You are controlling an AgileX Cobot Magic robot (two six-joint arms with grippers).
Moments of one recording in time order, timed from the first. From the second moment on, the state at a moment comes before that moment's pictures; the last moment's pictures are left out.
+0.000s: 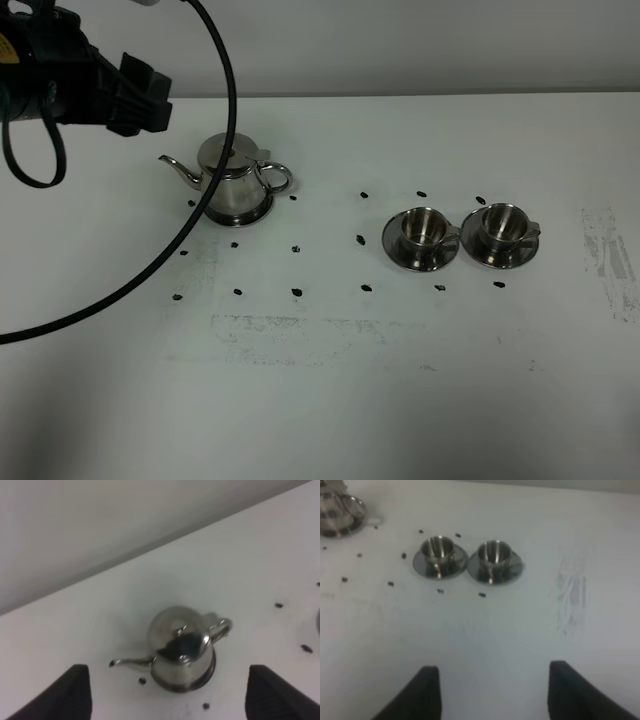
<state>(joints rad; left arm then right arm) -0.35 1.40 -1.18 0.02 0.40 0.21 0.22 0.06 -0.54 0.06 1.10 -0.05</state>
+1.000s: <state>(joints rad) -0.42 1.51 -1.35 0.02 0.42 0.27 -0.05 0.06 -0.52 -0.04 1.11 -0.07</state>
